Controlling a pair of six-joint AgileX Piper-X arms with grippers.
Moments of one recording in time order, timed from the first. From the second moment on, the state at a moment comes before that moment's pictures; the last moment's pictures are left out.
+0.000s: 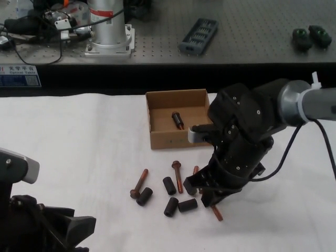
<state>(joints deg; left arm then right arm) -27.3 42.4 -23.6 16.9 13.5 -7.1 36.8 108.3 -70.2 46.7 -12.8 6.4</state>
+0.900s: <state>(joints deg) -27.3 69.3 -35.1 14.6 20.4 10.2 36.8 77.9 -55.8 54.5 -13.0 0.8</state>
